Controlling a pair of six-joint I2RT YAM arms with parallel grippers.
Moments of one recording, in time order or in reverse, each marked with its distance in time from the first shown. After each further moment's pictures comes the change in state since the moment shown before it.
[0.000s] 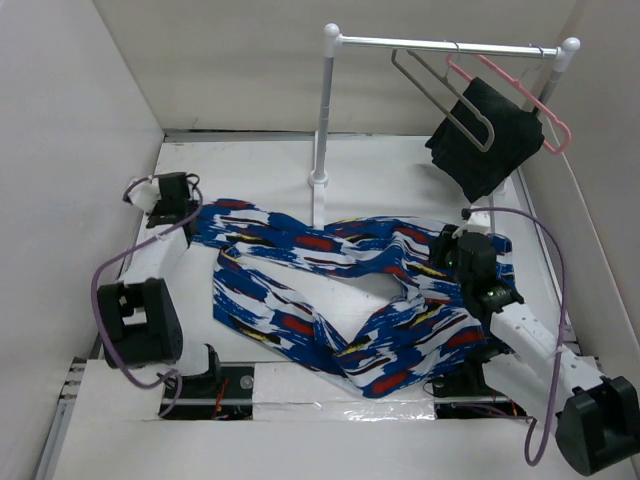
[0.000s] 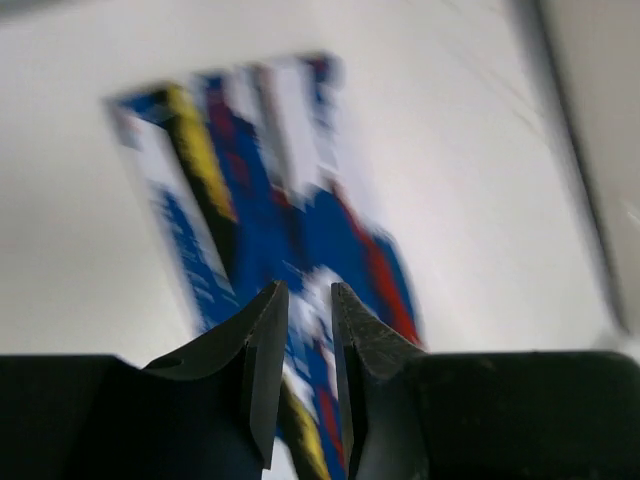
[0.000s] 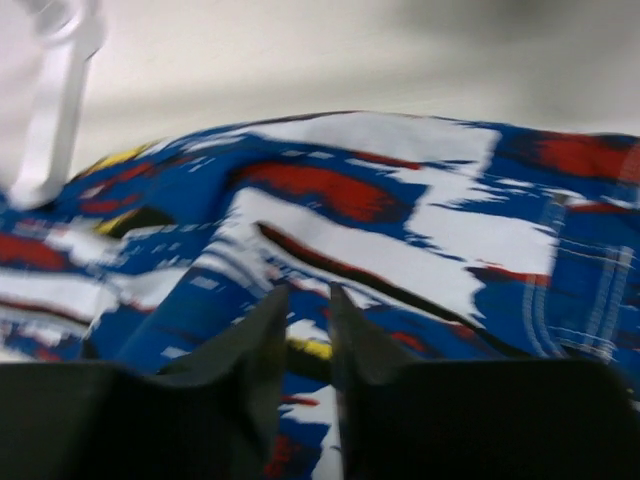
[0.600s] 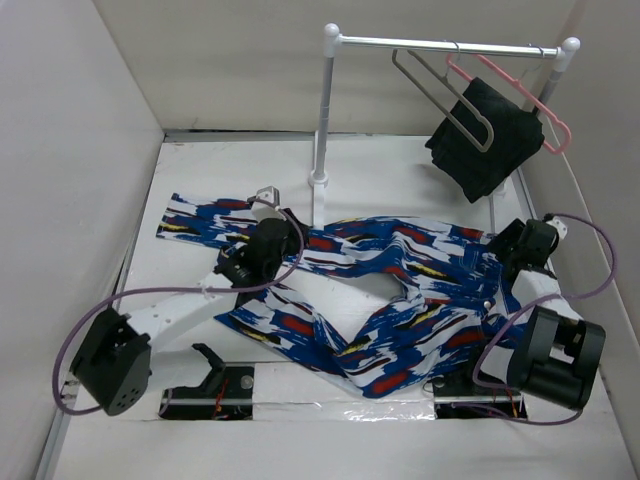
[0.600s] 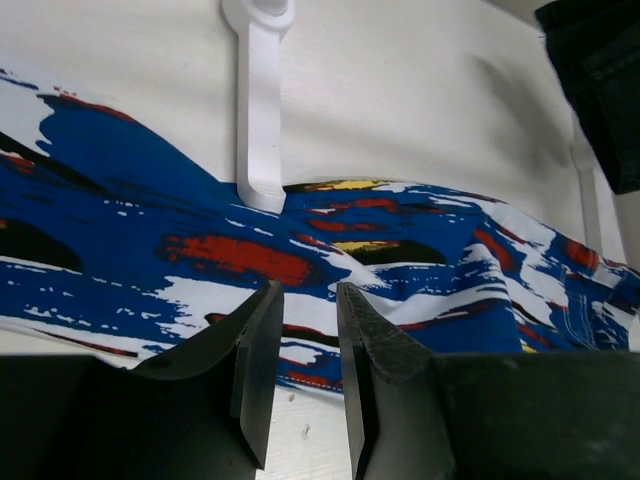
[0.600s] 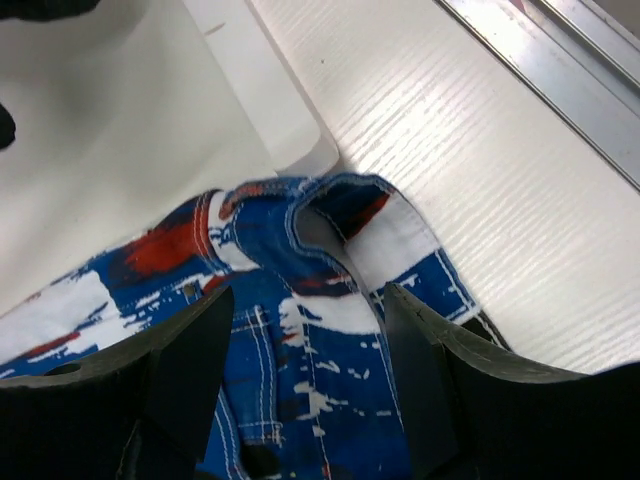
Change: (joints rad) left arm -0.871 -0.248 -0.243 0.327 0.025 0.220; right arm -0.738 0.345 0.072 0.042 -0.173 0.089
